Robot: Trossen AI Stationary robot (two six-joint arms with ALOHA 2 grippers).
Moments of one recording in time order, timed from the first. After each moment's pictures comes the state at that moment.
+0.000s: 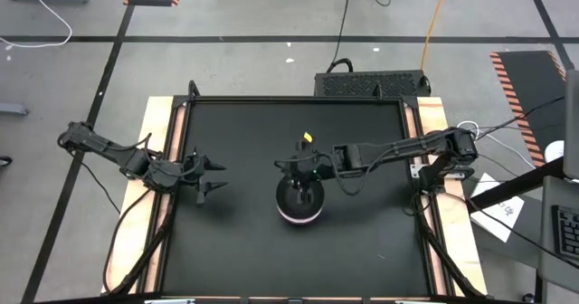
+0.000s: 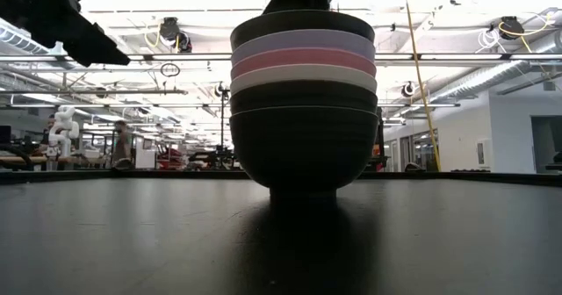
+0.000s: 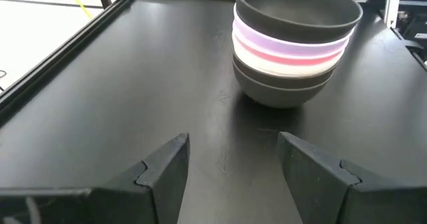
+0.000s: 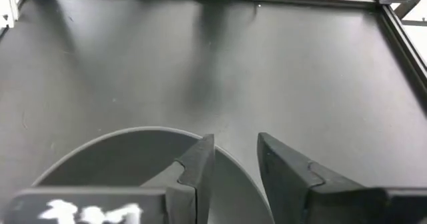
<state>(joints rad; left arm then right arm) -0.40 0.49 0.41 -0.42 -0.47 -0.27 0.10 1.70 1.37 -0.36 0.13 0.02</state>
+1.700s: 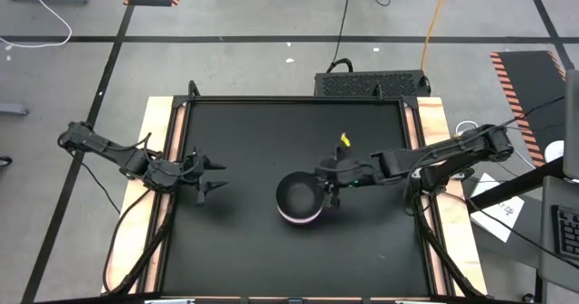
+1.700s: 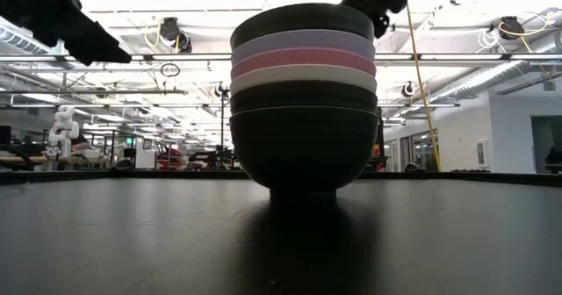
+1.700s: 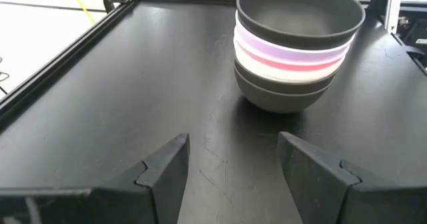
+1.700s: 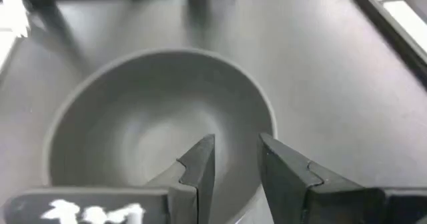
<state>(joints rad) -0.40 0.49 0.41 -0.40 -0.48 -0.26 0.19 1.38 1.02 -0.31 0.26 0.22</state>
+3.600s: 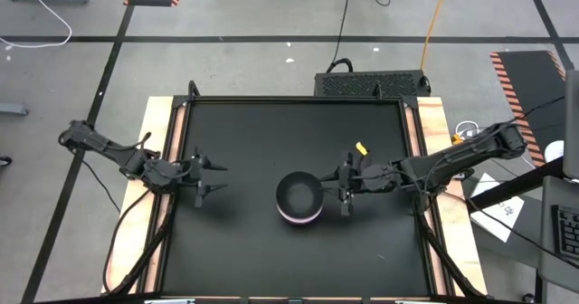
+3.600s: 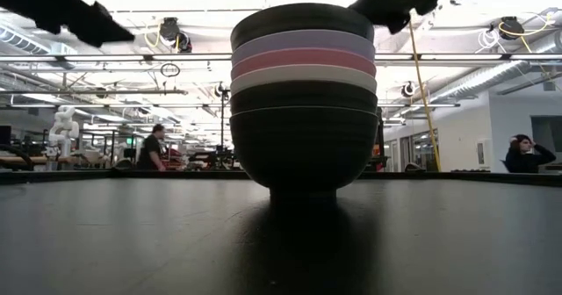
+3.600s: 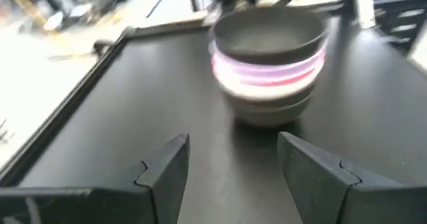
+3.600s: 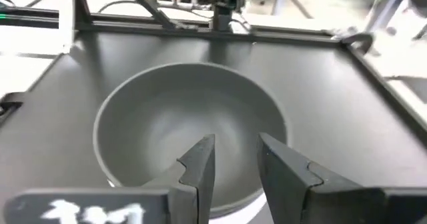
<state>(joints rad) -0.43 0.49 0.41 -0.32 -0.48 -0.05 0.28 1.19 0.73 0.04 0.32 0.07</state>
